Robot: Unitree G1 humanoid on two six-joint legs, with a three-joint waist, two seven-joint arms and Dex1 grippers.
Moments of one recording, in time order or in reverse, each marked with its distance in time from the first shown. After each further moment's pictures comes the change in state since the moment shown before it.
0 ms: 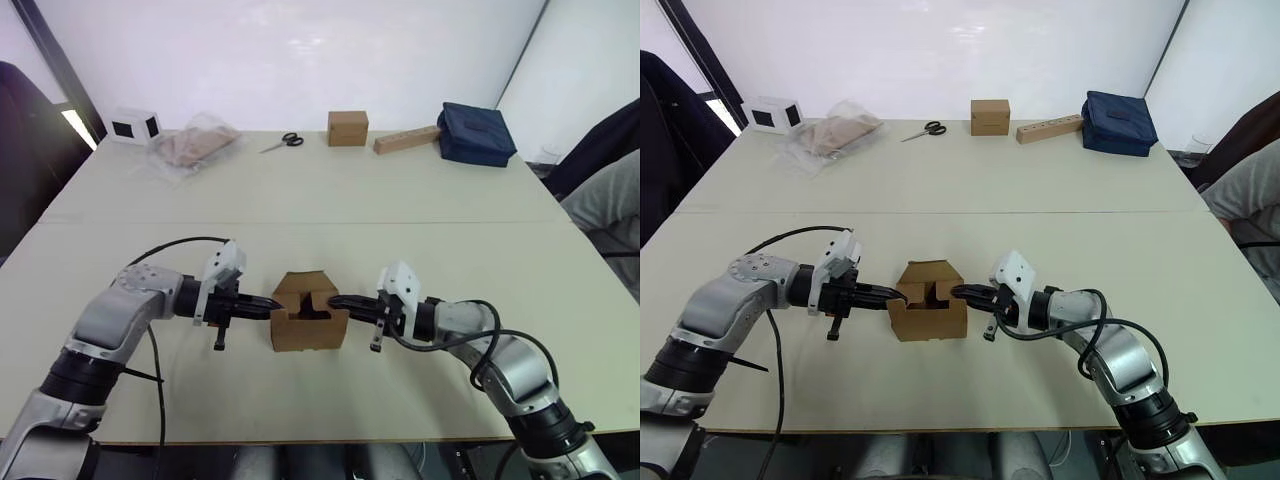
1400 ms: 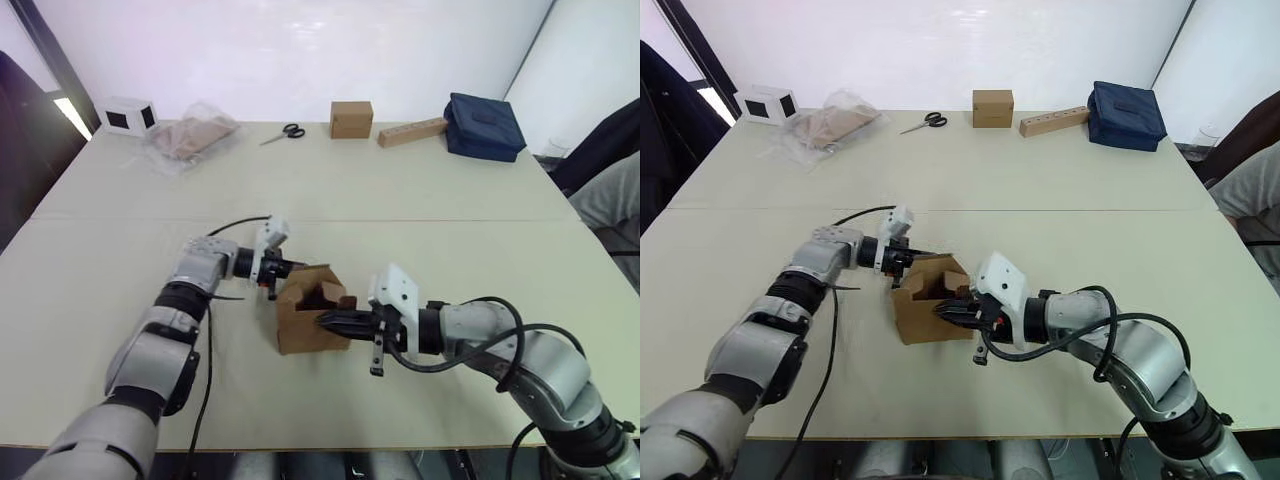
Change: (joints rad) left arm -0.491 -0.397 -0.076 0.981 0.279 -0.405 -0.118; right arm -0.061 -0.113 0.004 -0.354 0.235 0.376 -0.147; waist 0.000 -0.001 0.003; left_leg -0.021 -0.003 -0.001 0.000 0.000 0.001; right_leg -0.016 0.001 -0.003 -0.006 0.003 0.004
